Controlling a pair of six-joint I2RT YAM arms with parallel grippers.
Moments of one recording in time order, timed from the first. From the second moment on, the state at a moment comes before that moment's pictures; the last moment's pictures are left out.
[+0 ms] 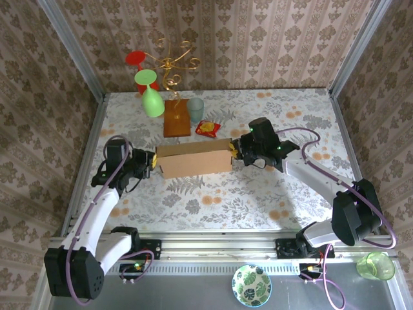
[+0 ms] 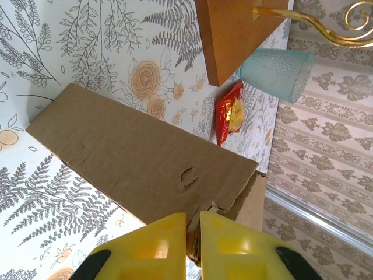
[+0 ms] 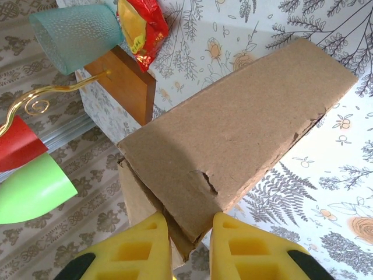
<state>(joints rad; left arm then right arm) -0.15 0.95 0.67 -0.41 0.36 -1.47 0.48 1.42 1.01 -0.32 -0.24 1.69</state>
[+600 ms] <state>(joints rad) -0.39 0.97 0.63 -0.36 0.40 -1.45 0.24 1.19 0.85 -0.48 -0.38 1.18</state>
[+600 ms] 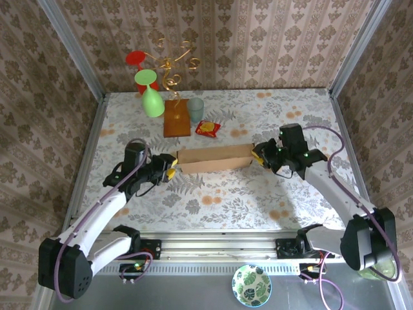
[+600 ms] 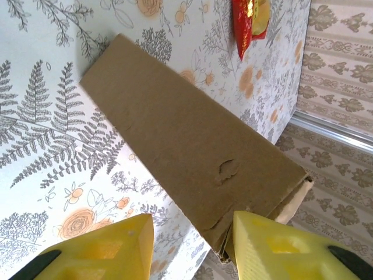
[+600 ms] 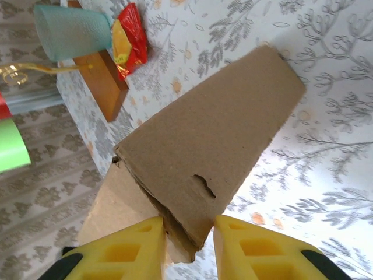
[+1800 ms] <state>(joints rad) -0.31 0.69 0.71 -0.71 -0.47 -0.57 0.22 0.73 0.57 -0.36 0.48 0.48</state>
